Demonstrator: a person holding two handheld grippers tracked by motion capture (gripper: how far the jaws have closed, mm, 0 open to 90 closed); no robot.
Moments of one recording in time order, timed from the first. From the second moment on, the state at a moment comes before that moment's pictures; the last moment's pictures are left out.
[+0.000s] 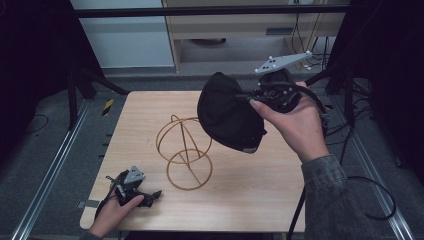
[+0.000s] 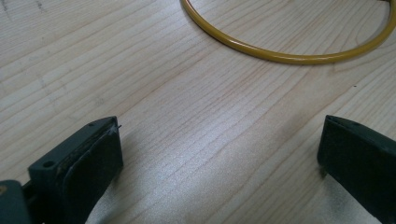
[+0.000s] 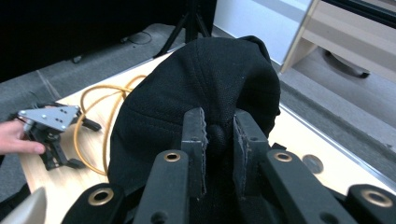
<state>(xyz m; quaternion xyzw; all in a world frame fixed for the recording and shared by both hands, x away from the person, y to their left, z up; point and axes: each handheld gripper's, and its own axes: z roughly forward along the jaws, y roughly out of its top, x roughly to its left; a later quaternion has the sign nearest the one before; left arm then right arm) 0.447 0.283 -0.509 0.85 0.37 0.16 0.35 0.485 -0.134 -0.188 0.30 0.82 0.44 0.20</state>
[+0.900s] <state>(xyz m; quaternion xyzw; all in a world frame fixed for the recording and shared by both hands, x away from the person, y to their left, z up) 0.447 0.283 -0.509 0.85 0.37 0.16 0.35 0.494 -0.076 -0.179 0.26 0.83 0.45 0.18</state>
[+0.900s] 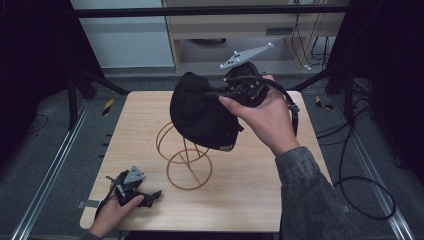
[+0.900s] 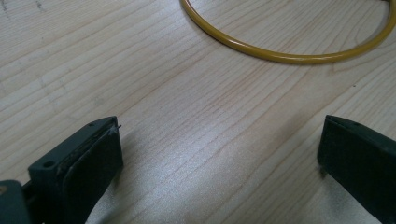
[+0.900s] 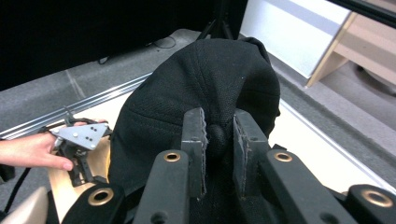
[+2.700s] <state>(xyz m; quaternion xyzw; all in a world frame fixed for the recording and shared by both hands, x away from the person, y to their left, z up) 0.447 0.283 -0.509 0.85 0.37 0.16 0.35 0.520 0.007 -0.237 0.23 0.89 0.38 0.12</state>
